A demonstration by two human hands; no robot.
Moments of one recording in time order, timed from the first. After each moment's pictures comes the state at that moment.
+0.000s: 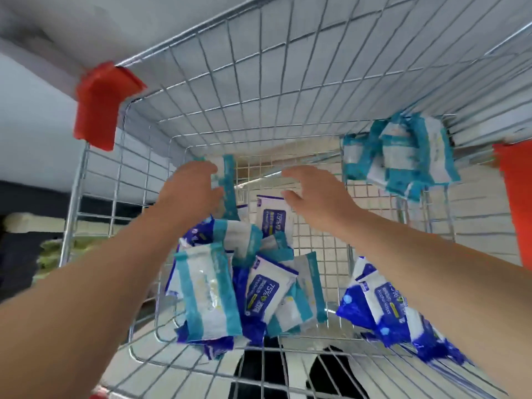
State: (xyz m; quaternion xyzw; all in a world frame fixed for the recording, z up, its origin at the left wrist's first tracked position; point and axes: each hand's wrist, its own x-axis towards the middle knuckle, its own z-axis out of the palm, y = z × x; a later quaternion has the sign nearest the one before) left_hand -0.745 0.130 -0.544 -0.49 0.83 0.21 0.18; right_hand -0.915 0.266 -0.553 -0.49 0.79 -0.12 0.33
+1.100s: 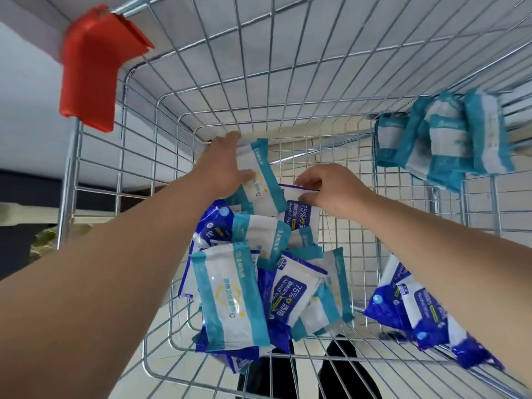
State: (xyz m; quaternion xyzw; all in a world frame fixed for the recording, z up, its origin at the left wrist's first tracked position) left_hand -0.755 0.098 -0.597 -0.47 0.80 0.36 0.14; right_hand -0.907 0.242 -0.603 -0.42 0.78 -0.10 0.45
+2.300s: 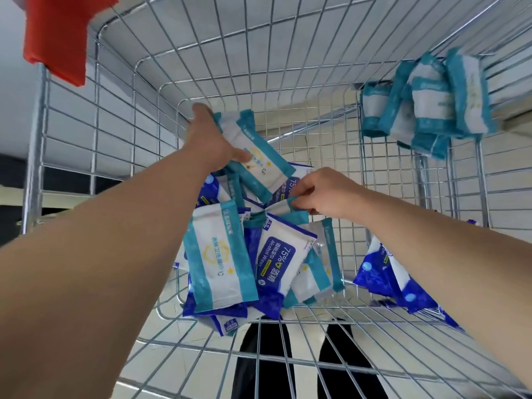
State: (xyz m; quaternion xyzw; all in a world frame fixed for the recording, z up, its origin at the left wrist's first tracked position) left_hand -0.760 0.119 -0.598 -0.58 0.70 0.42 0.06; right_hand -0.886 0.289 -0.603 -0.33 0.76 -0.13 0.55
